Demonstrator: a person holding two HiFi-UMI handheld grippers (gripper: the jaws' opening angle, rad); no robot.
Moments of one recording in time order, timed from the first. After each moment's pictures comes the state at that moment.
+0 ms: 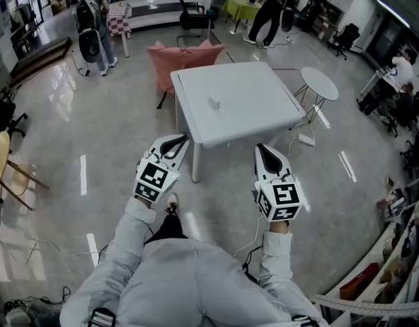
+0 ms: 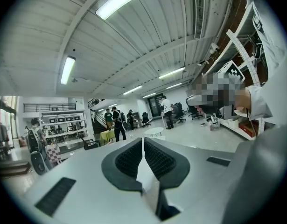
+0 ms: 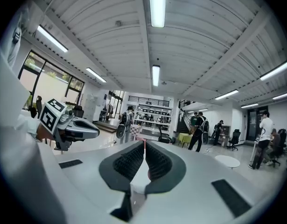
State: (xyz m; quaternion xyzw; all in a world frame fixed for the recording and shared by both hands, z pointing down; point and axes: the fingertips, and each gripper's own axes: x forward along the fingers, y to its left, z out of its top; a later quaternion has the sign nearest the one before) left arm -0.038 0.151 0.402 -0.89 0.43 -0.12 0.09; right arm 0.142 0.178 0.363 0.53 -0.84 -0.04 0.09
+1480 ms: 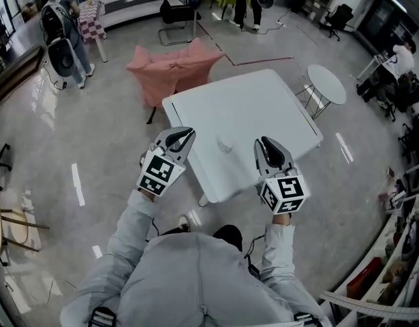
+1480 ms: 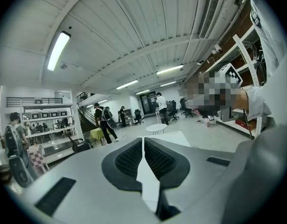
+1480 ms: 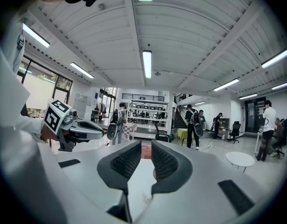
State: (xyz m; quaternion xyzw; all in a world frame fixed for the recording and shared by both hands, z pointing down) left arm -0.096 -0.206 0.407 -0.92 0.35 -0.13 0.08; right arm 0.069 -0.163 0.378 0.55 -0.83 0.00 0.08
